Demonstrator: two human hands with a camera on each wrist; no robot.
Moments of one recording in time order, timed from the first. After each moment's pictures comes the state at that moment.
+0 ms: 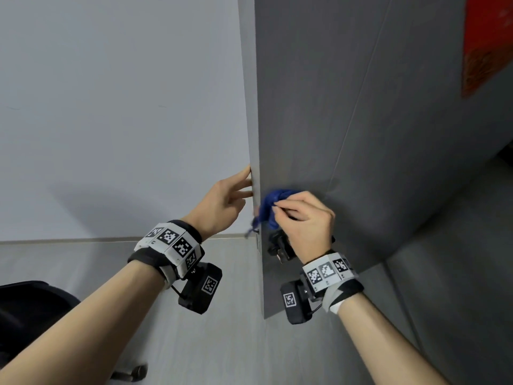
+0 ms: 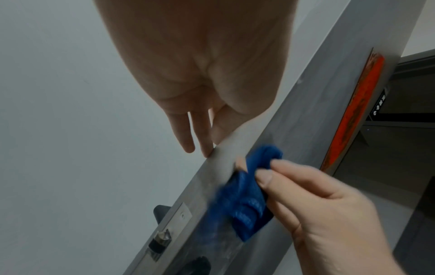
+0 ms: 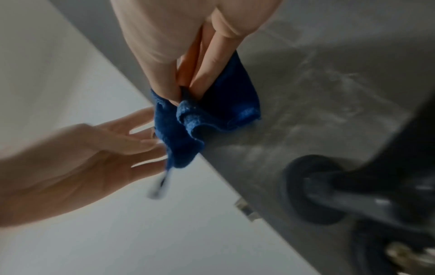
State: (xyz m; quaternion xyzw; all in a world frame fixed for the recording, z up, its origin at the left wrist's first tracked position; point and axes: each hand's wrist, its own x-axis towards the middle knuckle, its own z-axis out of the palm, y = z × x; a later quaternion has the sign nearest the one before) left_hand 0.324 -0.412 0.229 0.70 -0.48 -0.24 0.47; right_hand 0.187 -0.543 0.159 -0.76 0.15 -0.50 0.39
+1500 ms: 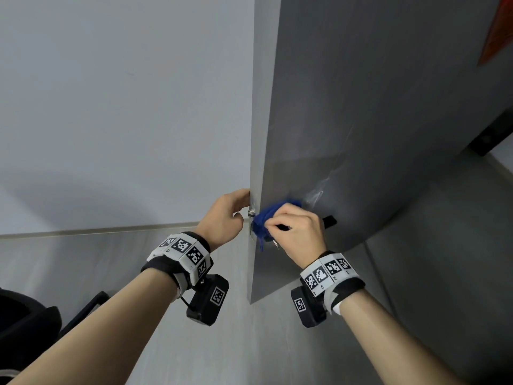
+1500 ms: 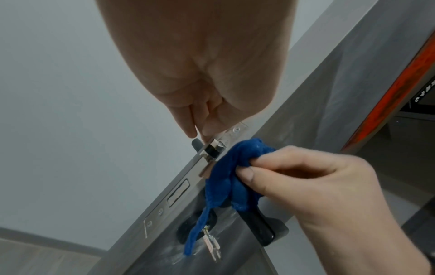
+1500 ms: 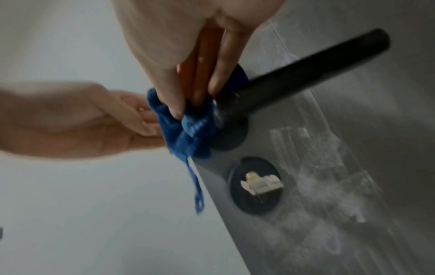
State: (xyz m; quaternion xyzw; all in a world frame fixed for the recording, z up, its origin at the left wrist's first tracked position) left_hand 0.338 -0.422 0.125 0.67 -0.46 -0.31 0.49; right_hand 0.193 -0.542 0.084 -0.88 0.15 -0.38 0.26
